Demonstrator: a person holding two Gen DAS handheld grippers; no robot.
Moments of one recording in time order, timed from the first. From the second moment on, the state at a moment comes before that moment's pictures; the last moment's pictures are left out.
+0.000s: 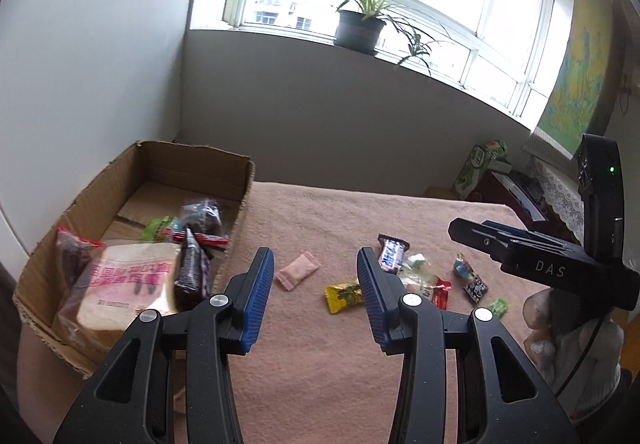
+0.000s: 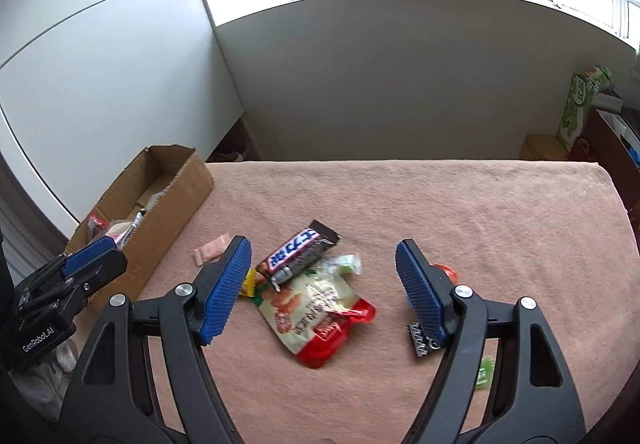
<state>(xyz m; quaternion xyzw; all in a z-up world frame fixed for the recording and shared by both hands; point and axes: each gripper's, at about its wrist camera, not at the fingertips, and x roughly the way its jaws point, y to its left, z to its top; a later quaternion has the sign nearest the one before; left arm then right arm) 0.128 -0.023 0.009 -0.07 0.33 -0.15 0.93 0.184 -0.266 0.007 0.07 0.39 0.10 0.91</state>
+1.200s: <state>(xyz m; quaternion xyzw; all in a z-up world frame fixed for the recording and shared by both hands) 0.181 -0.088 -0.063 0.00 0.46 -0.21 0.86 0.219 -0.326 -0.061 0.11 0.48 0.09 0.87</state>
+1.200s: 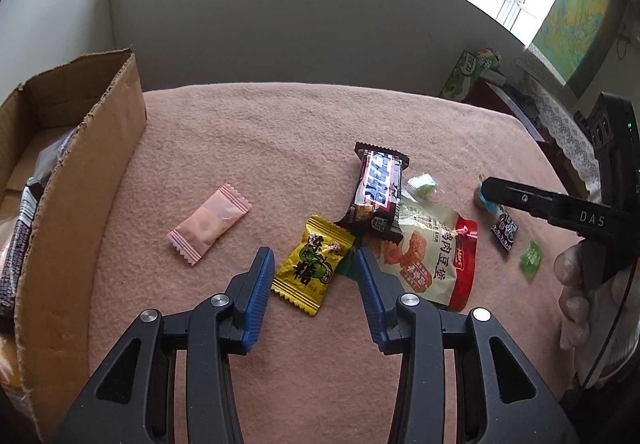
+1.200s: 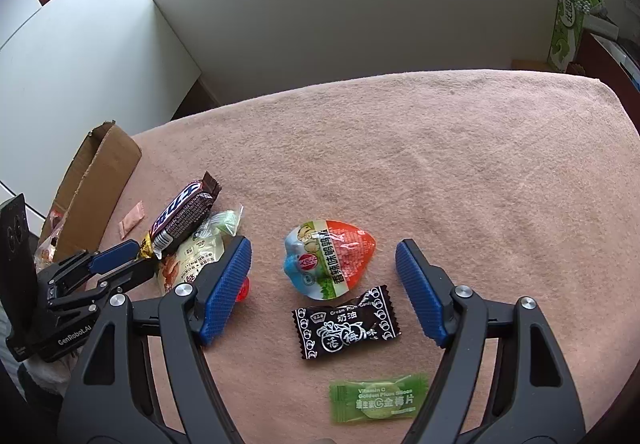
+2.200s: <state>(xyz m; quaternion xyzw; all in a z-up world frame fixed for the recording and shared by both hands) 0.169 -0.089 -0.061 0.03 0.44 -0.18 0.88 0.208 -0.298 -0.052 0.02 0.46 0.06 0.89</state>
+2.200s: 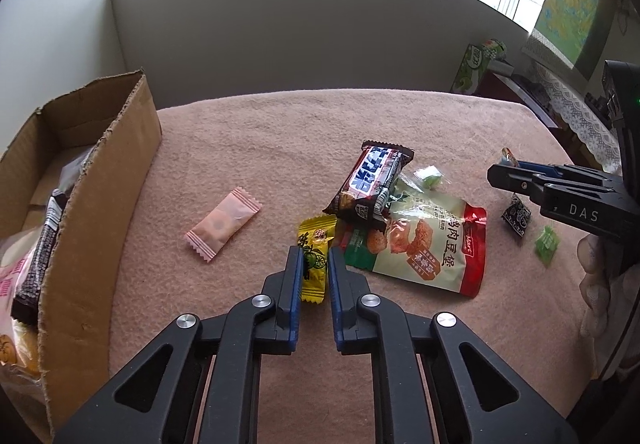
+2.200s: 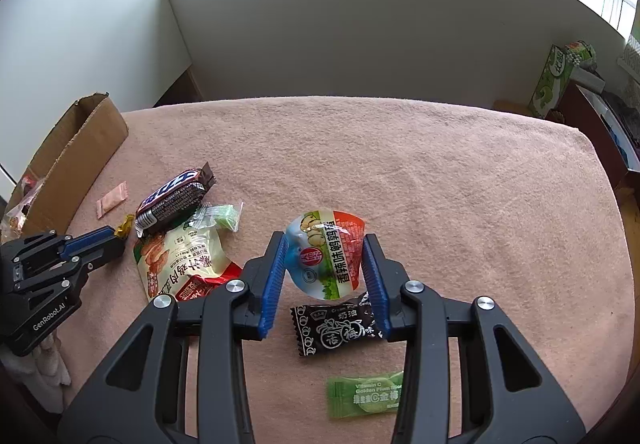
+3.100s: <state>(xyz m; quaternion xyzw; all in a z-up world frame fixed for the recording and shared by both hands) 0.152 -0.069 -0.030 -0.01 0.40 -0.18 0.90 0.189 -0.270 0.003 0.04 0.40 0.09 0.91</state>
